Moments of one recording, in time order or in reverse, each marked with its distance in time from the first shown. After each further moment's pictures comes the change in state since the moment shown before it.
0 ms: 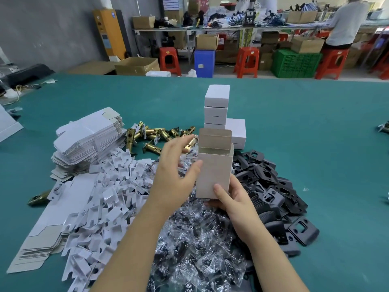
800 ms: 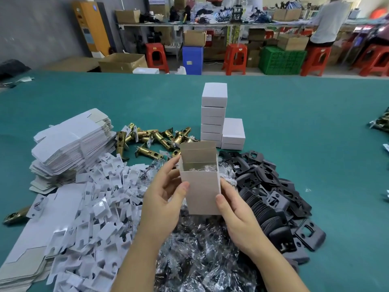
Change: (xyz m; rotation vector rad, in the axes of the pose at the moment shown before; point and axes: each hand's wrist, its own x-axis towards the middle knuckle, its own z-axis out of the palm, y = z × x) left_hand -0.026 -0.037 0.000 -0.531 0.000 -0.259; right_hand -0.009 -0.005 0.016 -0.415 -0.010 -0.152
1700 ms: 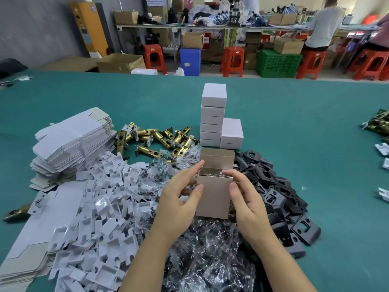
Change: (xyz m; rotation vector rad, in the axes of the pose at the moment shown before) left_hand -0.004 -0.004 0.014 0.226 -0.157 0.050; right_hand -0.001 0.002 -0.014 -0.063 0.230 -0.106
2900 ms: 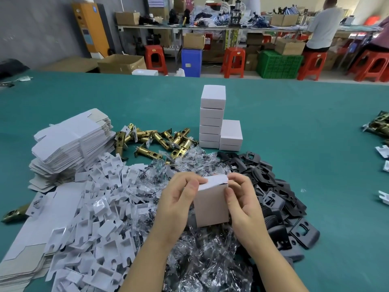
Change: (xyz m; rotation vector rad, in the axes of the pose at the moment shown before) left_hand -0.004 0.016 0.003 -0.169 0.007 -0.078; right_hand -0.004 -0.013 0.006 0.122 0.006 0.048
